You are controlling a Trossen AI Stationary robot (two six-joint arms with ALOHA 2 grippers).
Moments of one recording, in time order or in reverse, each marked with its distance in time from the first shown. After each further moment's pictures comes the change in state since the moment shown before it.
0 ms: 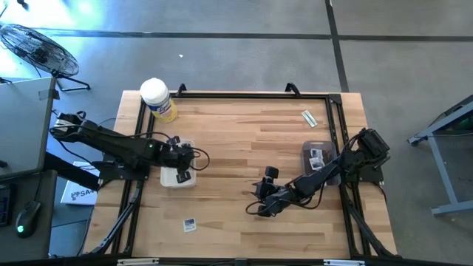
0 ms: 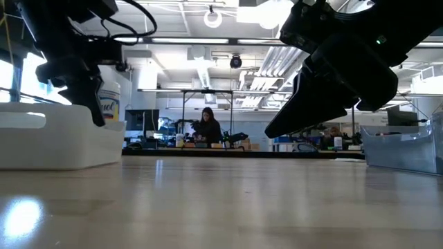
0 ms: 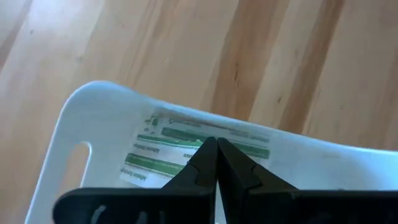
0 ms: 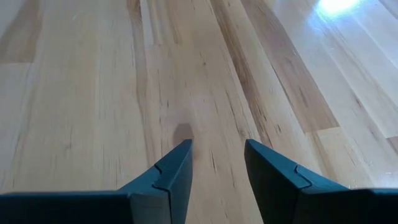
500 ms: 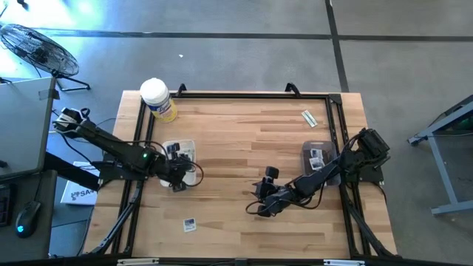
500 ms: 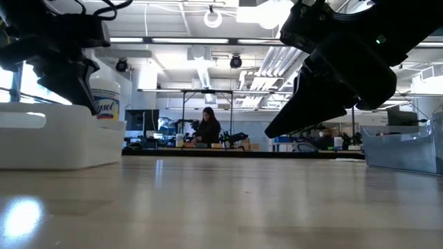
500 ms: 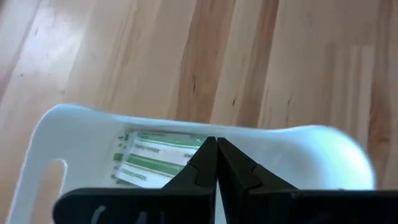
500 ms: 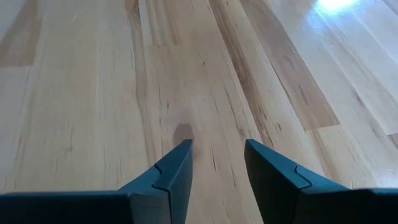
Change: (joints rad) left arm -0.207 -0.022 0.000 0.015 -0.110 -0.025; right arm 0.000 0.000 0.000 -0.001 0.000 0.021
